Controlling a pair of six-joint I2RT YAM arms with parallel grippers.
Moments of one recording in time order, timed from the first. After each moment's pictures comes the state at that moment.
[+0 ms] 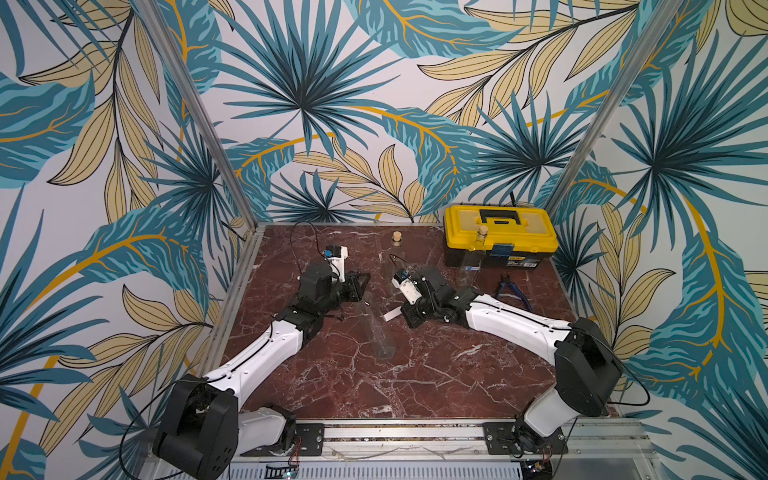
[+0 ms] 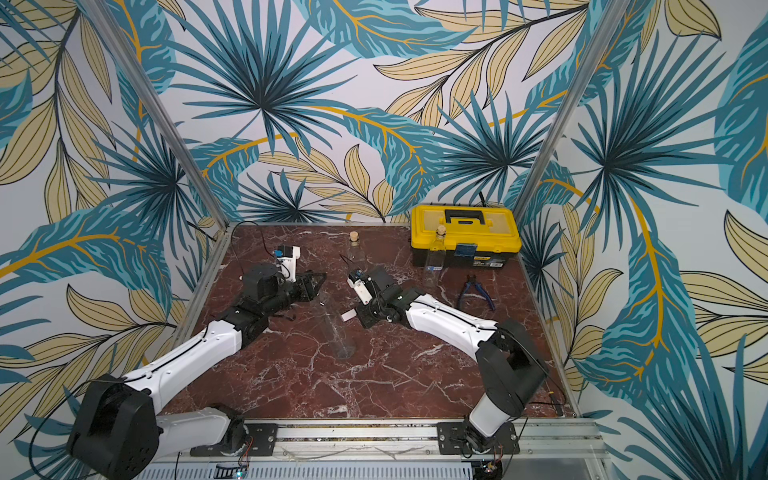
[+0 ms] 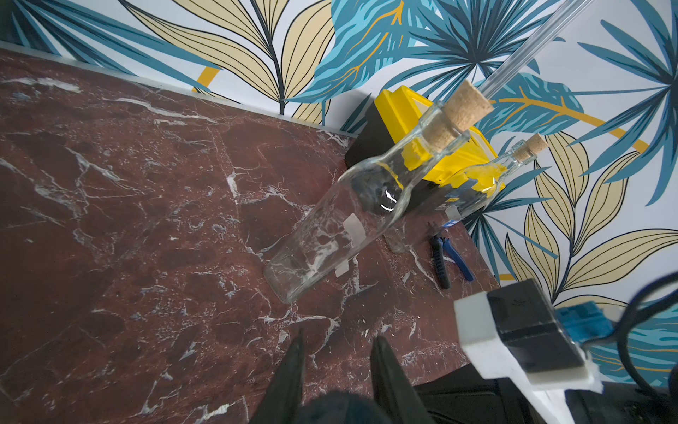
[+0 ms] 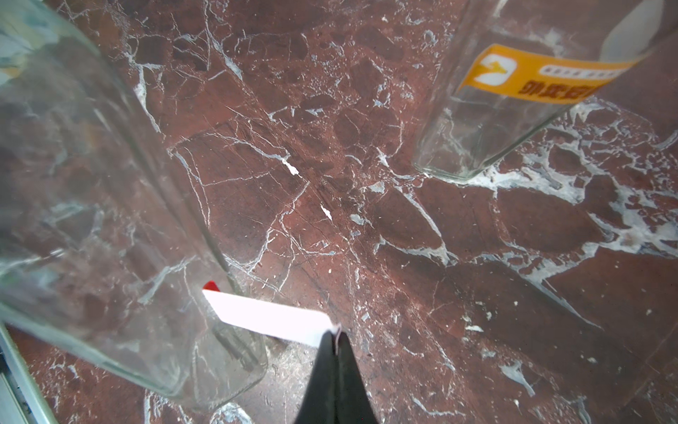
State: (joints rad) left arm -0.37 1.24 0.76 0.14 0.27 -0.53; right arm 0.71 1.63 1.14 -0.42 -0.07 0.08
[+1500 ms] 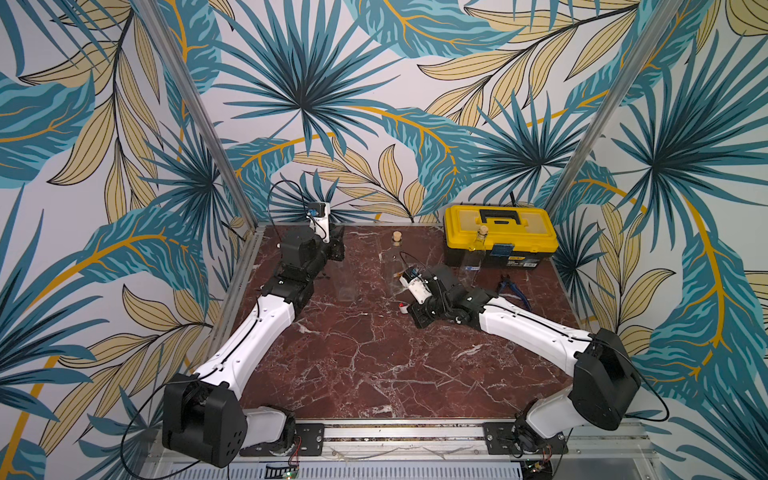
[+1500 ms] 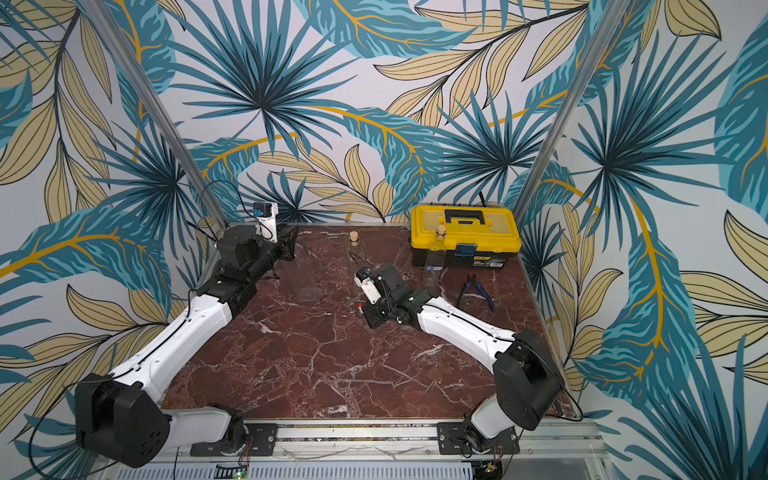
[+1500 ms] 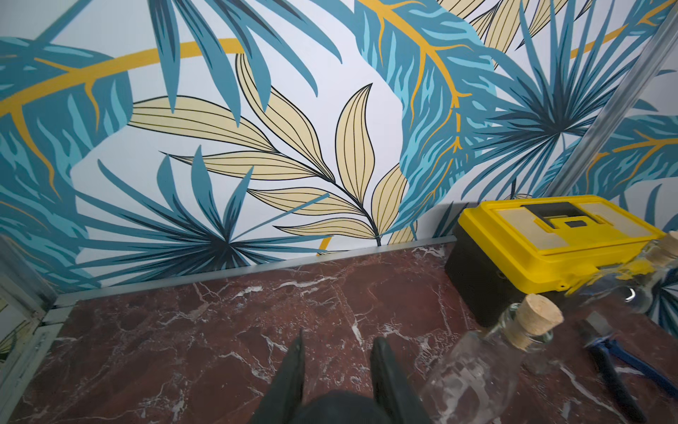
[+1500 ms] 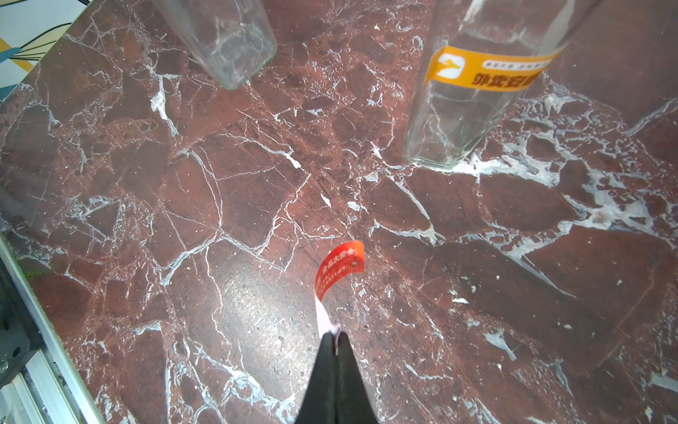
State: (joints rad) left arm -0.25 1.33 1.10 0.07 0.03 -0.12; right arm 0.69 1.53 1.10 -0.45 -0.11 0.08
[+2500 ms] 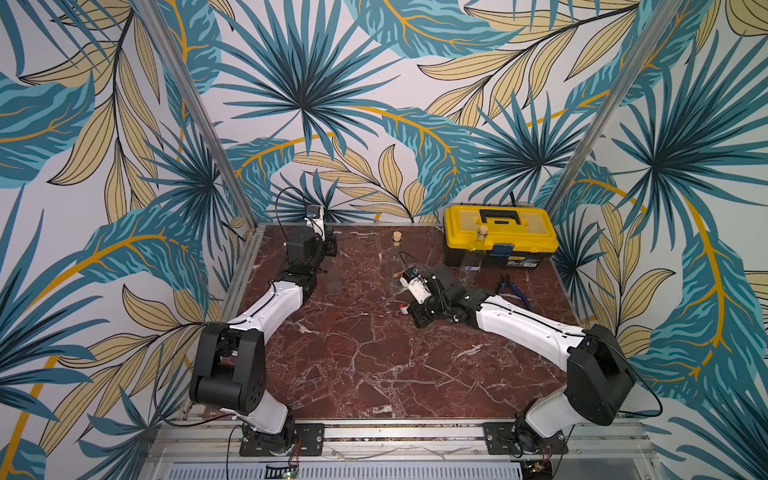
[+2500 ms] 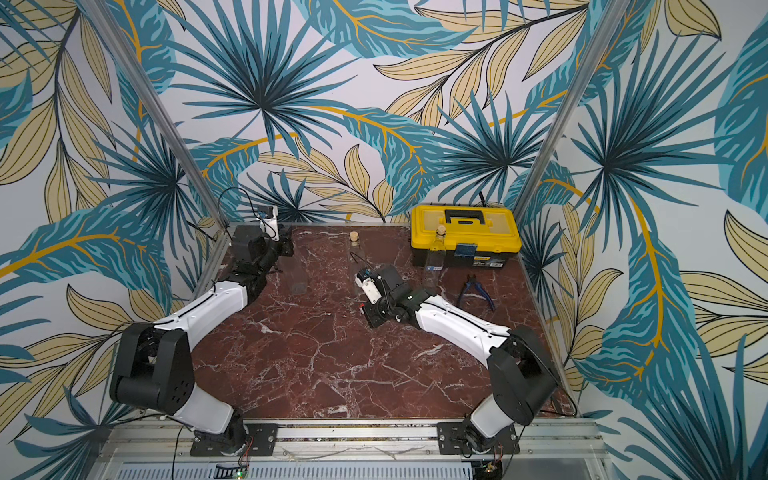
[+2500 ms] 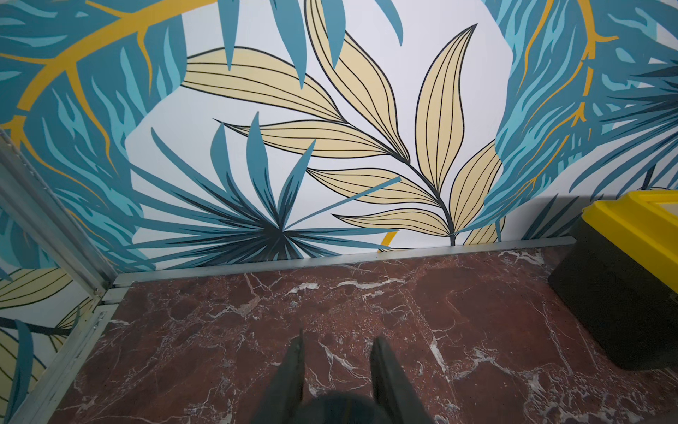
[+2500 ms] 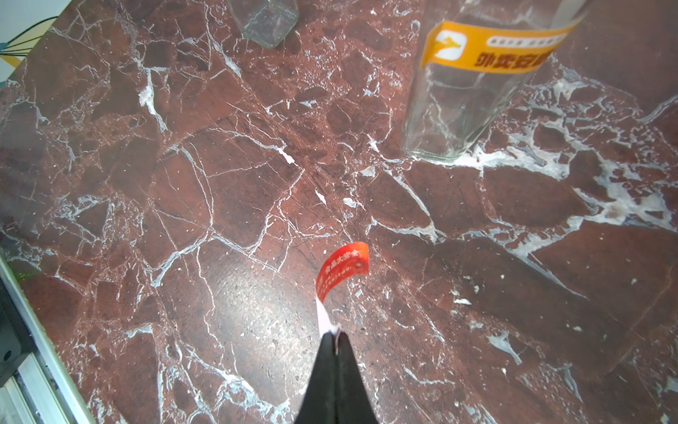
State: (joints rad) left arm -0.16 1.56 1.04 0.34 -0.03 -0.08; right arm 0.67 1.56 1.10 -0.44 -0.12 0.08
